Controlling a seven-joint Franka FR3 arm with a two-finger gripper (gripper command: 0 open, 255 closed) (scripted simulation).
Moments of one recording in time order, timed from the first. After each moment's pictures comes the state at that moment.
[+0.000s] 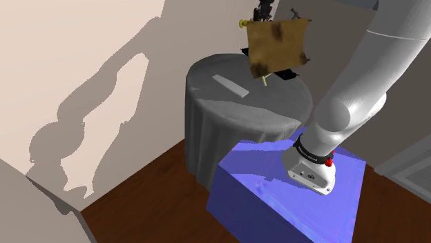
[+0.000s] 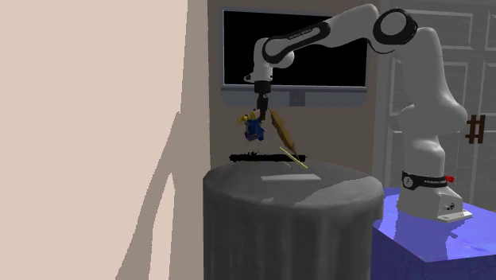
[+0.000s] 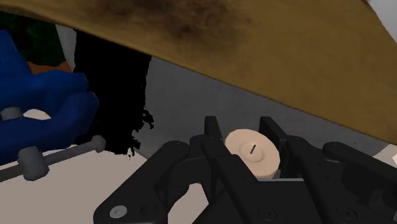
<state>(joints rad) -0.33 0.16 -0.27 -1.70 0.05 1.87 -0.59</state>
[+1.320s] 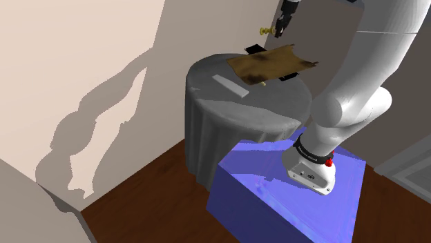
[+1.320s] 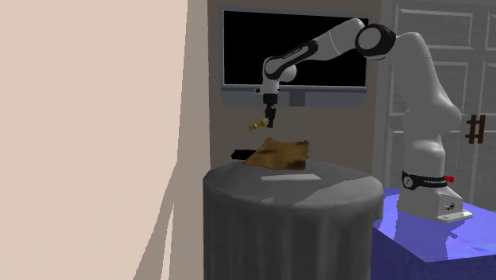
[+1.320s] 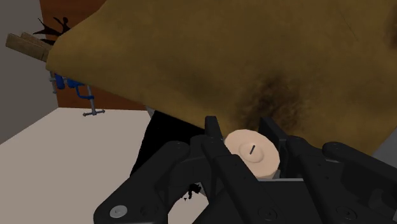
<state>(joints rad) -0.51 0.30 -0.36 -1.63 0.11 1.92 -0.87</state>
